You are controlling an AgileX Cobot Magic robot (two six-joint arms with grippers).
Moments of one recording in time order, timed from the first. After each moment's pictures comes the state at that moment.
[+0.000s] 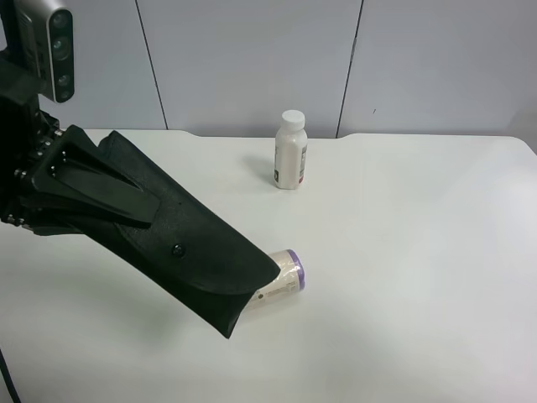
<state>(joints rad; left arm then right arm) -0.20 1.20 -0.74 -1.11 1.19 0.50 1.01 0.18 -0.59 0.01 1.16 0.00</state>
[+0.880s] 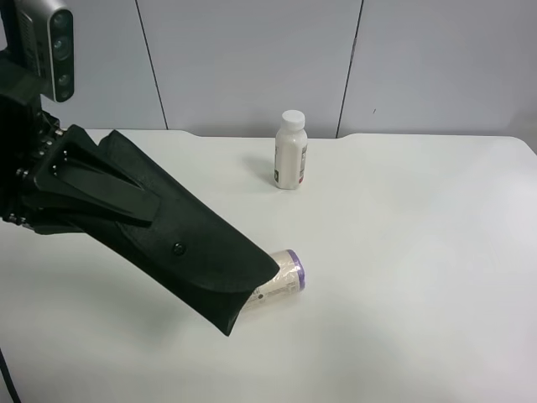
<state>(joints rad) -0.20 1.20 -0.74 -1.11 1.18 0.50 0.87 0.09 -0.50 0.01 1.07 0.02</state>
